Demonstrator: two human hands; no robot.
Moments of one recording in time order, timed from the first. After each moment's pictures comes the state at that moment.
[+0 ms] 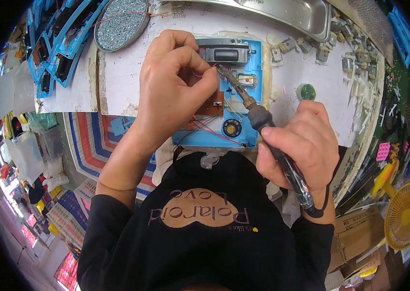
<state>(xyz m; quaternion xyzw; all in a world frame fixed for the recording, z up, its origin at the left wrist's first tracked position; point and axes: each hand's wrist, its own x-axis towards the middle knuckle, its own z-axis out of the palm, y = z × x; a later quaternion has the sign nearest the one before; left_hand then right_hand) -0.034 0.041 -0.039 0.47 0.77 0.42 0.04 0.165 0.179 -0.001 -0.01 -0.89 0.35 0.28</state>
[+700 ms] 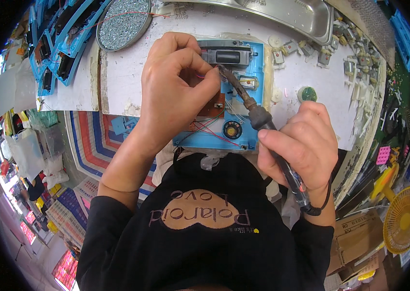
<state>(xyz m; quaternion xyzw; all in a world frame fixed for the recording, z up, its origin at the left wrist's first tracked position) -0.029 0.041 -0.037 0.44 0.78 0.43 0.07 0.162 0.182 -0.003 0.00 -0.91 0.32 0.28</state>
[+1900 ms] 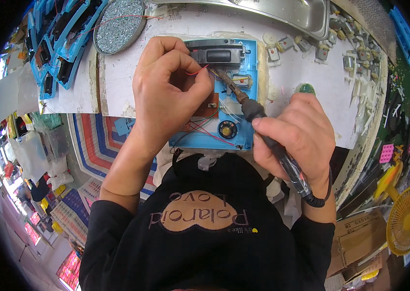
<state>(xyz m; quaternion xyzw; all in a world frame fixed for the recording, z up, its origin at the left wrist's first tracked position) -0.026 0.041 -0.039 0.45 0.79 0.41 0.02 0.160 0.191 -0.015 0.00 -0.89 0.36 0.29</state>
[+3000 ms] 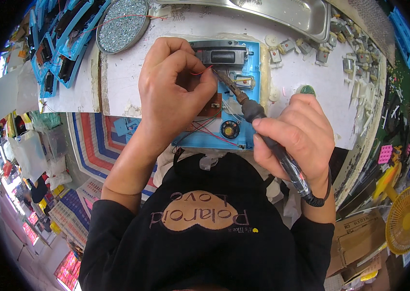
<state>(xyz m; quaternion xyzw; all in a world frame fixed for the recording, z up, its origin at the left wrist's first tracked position) -0.026 0.042 -0.042 0.46 0.79 0.42 0.00 0.158 0.190 -0.015 0.01 -0.88 0.36 0.29</state>
